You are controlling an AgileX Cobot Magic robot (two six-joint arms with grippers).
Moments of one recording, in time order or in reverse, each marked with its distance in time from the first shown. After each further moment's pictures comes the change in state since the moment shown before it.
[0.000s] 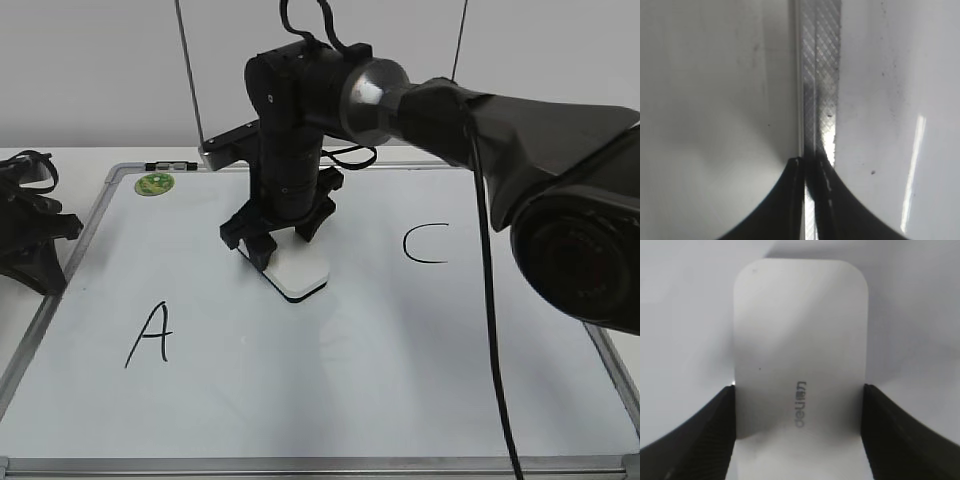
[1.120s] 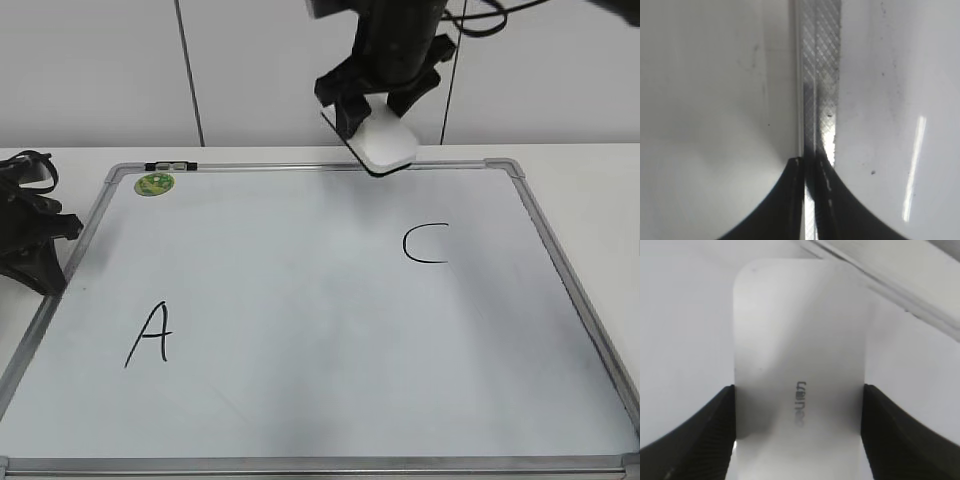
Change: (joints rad) left arm 0.000 0.000 0.000 -0.002 0.002 0.000; right arm -0.186 -0.232 0.004 -0.071 0.032 0.000
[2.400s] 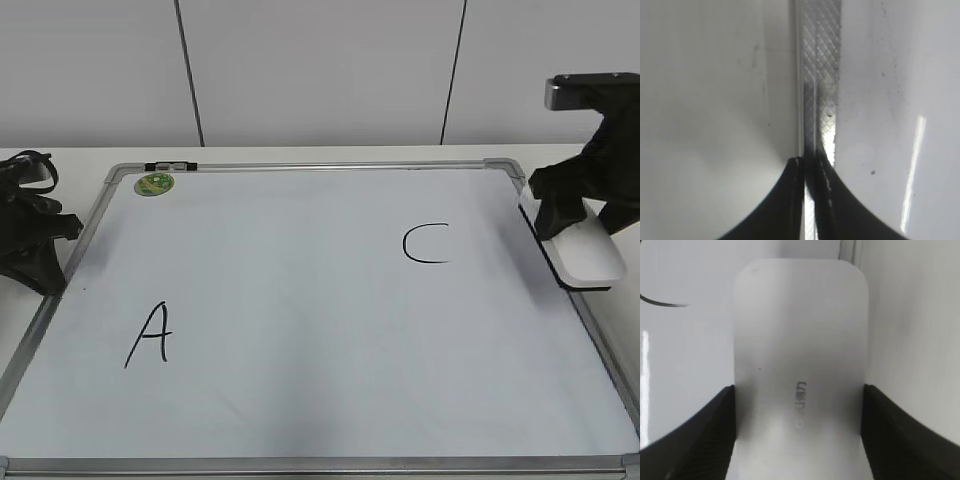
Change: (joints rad) left arm 0.000 0.000 0.000 -0.007 0.001 0.000; right arm -0.375 -0.509 0.997 0.092 -0.367 0.031
